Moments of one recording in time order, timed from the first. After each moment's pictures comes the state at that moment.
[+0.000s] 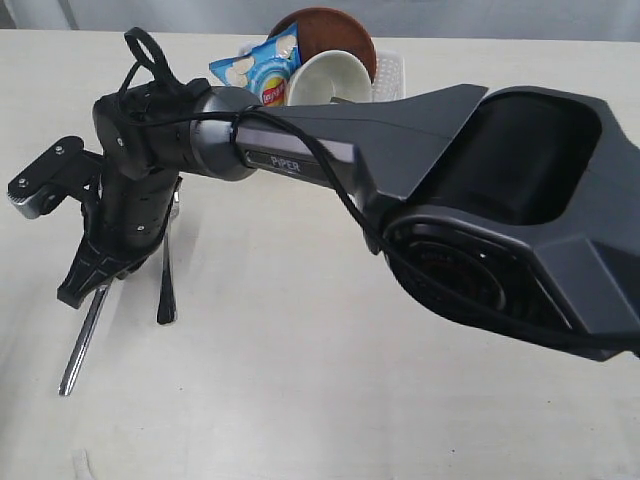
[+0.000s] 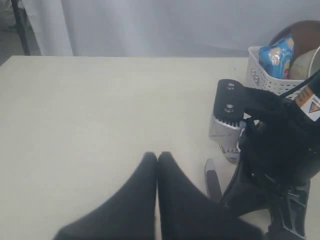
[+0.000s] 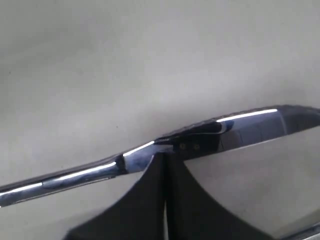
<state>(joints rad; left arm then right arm) -0.08 0.00 0.00 0.05 0.35 -0.09 1.01 2.44 -1.97 0.27 0.82 -0.39</state>
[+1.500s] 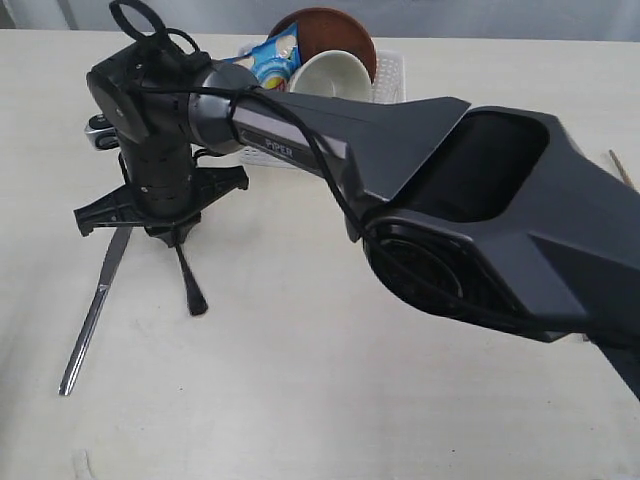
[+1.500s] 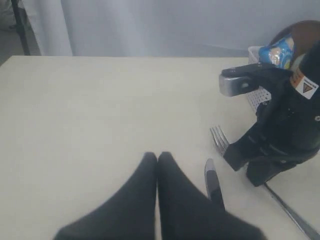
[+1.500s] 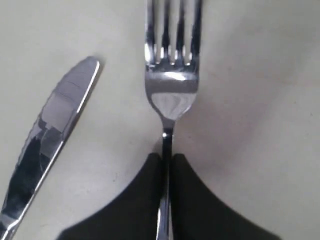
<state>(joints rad) -0.08 0.00 0.00 0.05 0.35 -0.09 0.97 2.54 -2.22 0.01 1.13 0.47</state>
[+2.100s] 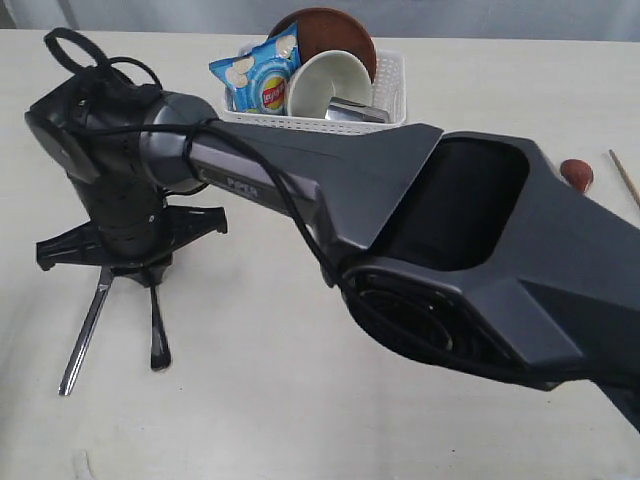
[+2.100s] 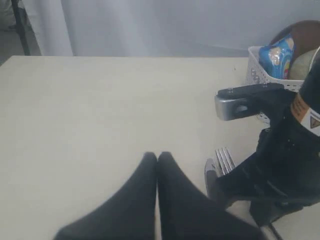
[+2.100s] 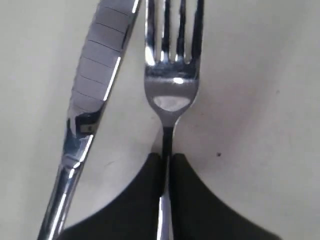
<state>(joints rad) -0.08 0.00 0.00 0.05 0.35 -0.09 1.07 2.53 -2.22 -0.01 1.21 0.73</state>
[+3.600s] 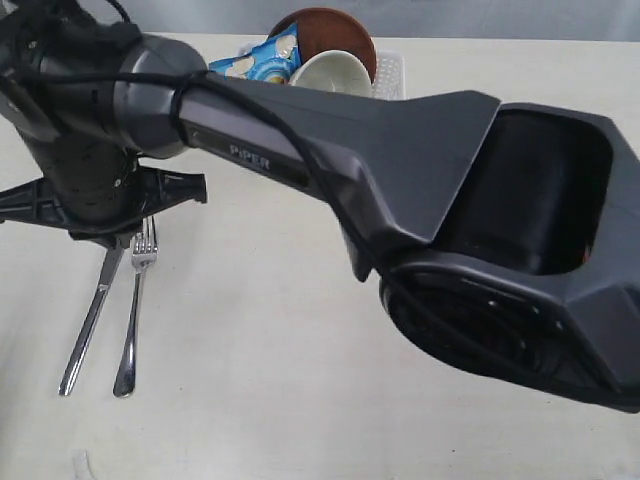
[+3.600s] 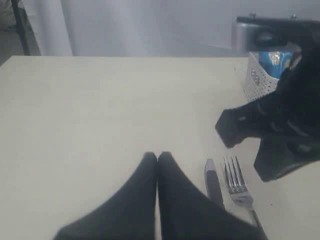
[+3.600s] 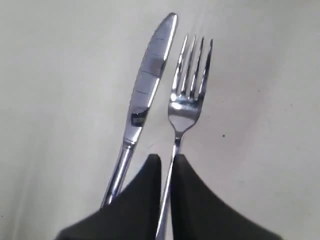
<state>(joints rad) -0.08 0.00 0.00 0.05 0.35 -0.09 1.10 2.40 -2.22 -0.08 1.21 0.82</state>
